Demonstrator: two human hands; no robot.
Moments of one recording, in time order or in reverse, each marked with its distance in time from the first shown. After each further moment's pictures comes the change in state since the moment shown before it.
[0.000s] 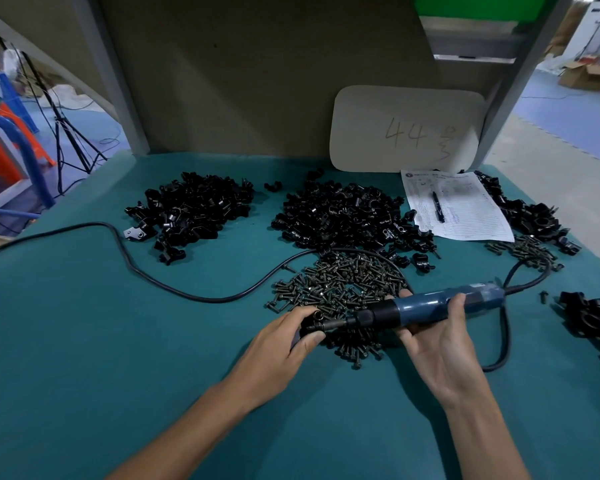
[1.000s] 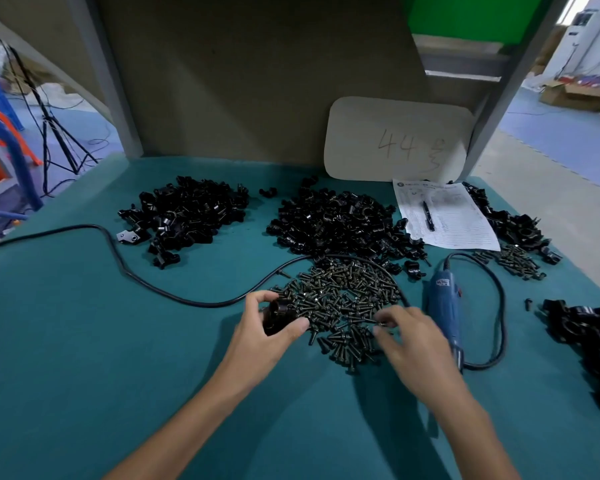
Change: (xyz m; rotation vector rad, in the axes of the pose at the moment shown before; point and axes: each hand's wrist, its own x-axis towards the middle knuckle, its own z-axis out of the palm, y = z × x) left_hand 0.005 0.003 -0.014 -0.479 0.203 -0.288; right_hand -0.021 -0.002 0.023 -1.809 -0.048 -0.463
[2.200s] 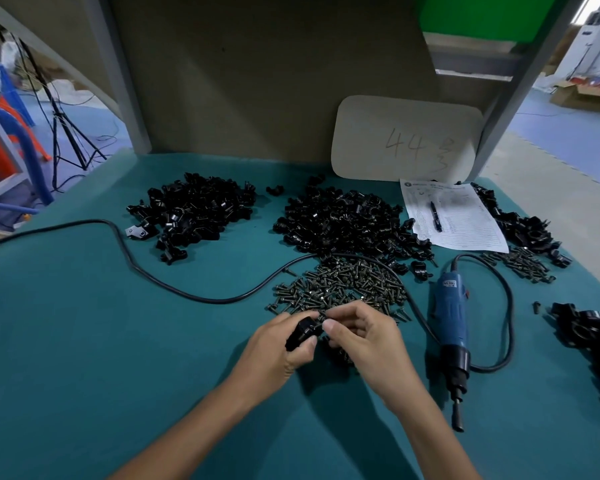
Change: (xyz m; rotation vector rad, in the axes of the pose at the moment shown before) left_hand -0.001 -0.009 0.009 0.309 -0.143 0.348; right_hand -0.001 -0.052 0.030 0.853 -0.136 0.032
